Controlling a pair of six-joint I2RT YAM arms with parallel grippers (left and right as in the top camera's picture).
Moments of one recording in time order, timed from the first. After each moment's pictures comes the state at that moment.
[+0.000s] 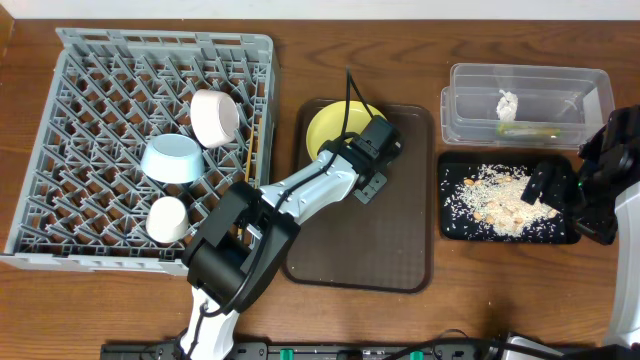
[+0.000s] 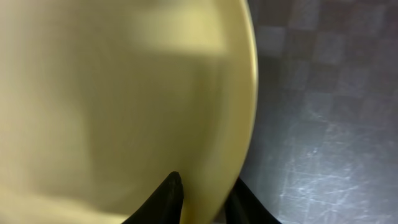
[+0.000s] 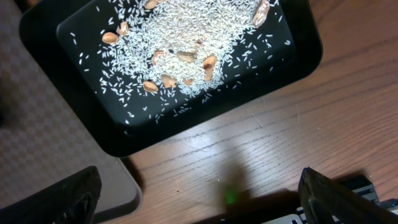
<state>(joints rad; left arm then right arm) -0.70 2.07 1.37 -0.54 -0.07 0.07 -0.33 1.40 1.30 -1.35 -0.06 0.24</state>
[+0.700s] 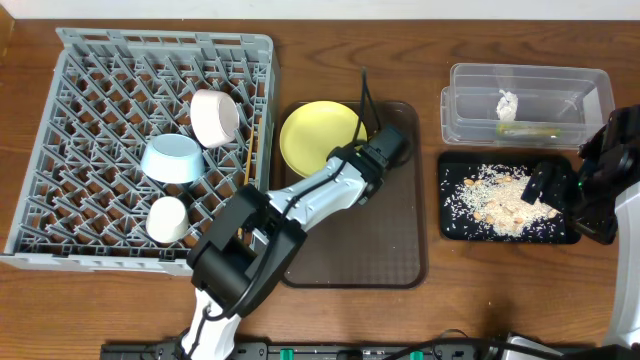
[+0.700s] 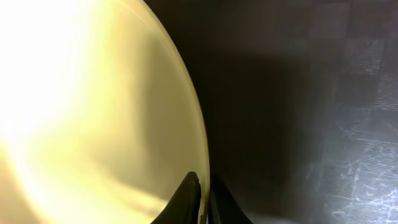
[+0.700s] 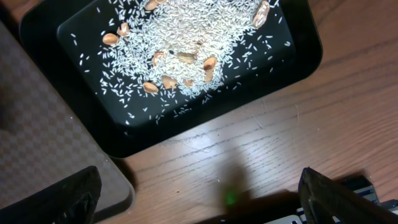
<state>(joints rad) -0.75 2.07 1.37 -0.55 -0.36 0.09 -0.33 1.40 1.30 -1.35 -0.06 0.24</state>
